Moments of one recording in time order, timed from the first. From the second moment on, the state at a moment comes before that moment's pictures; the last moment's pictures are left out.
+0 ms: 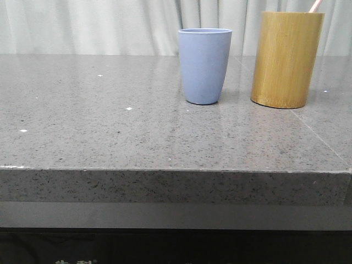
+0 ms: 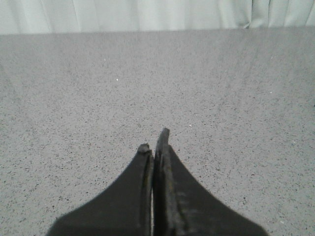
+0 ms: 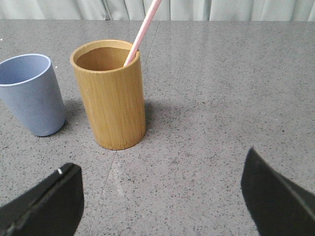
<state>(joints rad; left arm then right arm) -0.06 0.34 -0.59 -0.04 0.58 0.09 0.07 0.53 -0.54 0.06 0.39 0.02</state>
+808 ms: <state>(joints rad) -0.06 -0.01 -0.39 -0.08 0.53 0.09 0.07 1.06 -0.85 0.39 0.11 0.02</state>
